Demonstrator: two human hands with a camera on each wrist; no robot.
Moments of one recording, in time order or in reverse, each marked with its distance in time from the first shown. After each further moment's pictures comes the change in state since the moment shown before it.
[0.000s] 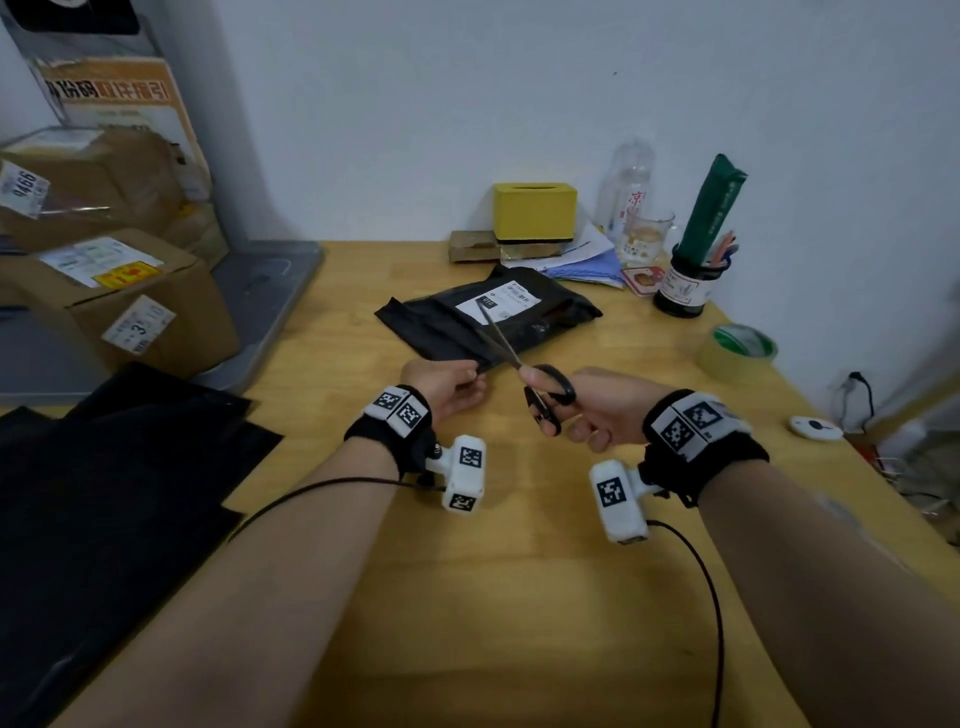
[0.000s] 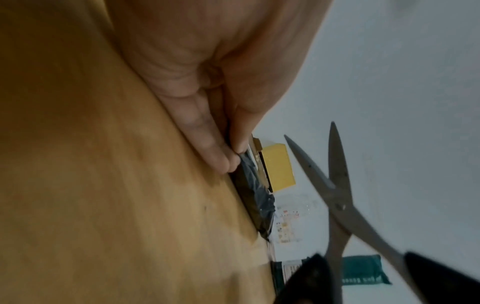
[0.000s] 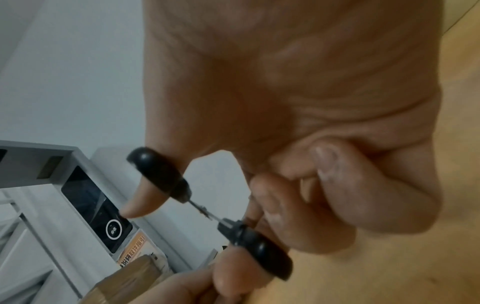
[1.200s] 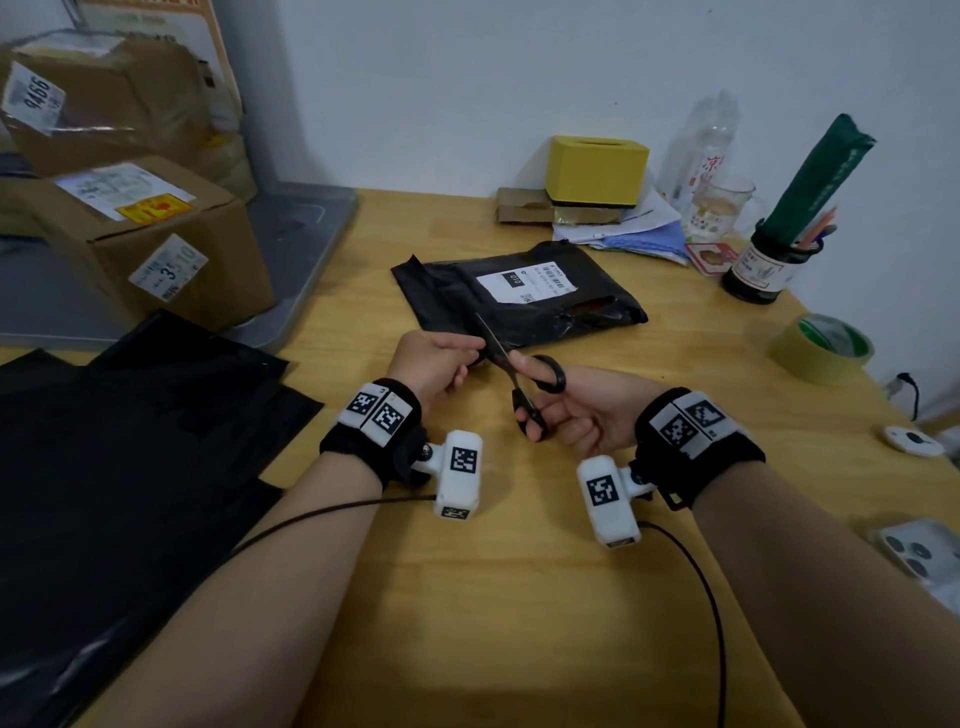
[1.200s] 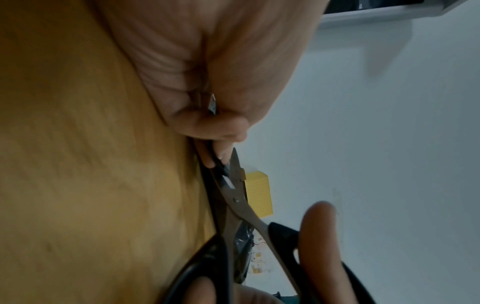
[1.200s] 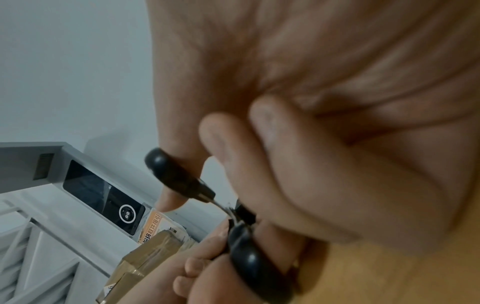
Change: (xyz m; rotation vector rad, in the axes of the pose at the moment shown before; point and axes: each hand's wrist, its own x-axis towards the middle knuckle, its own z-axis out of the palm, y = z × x) left_hand 0.015 -0.005 -0.069 0.238 0.089 0.167; right_hand 0.052 -0.024 0.062 0.112 -0.216 0.210
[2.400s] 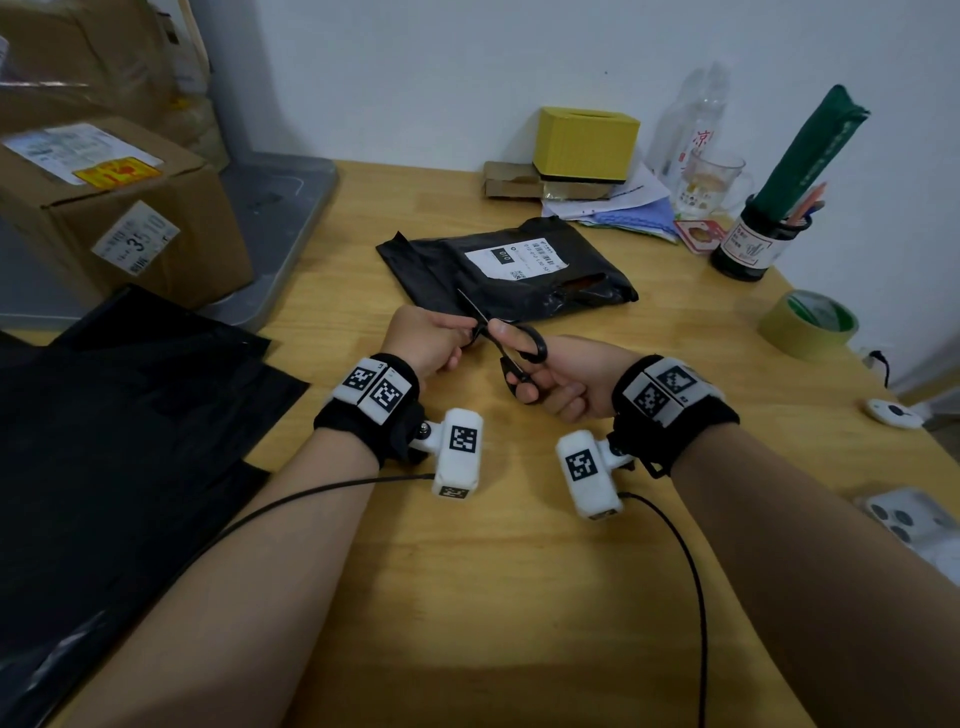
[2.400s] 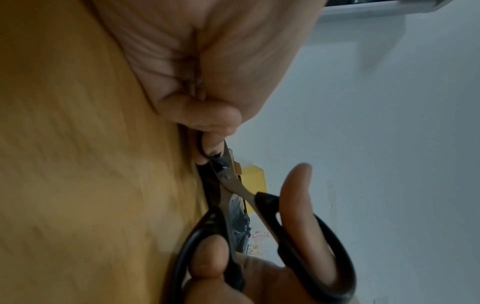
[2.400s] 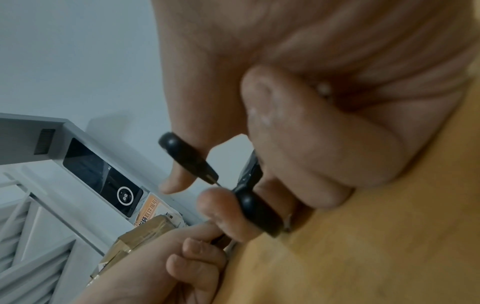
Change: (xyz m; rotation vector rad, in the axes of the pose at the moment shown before) left_hand -0.004 0.004 0.002 0.114 0.012 0.040; right_hand 0.005 -0.010 0.009 -0.104 0.076 -0.048
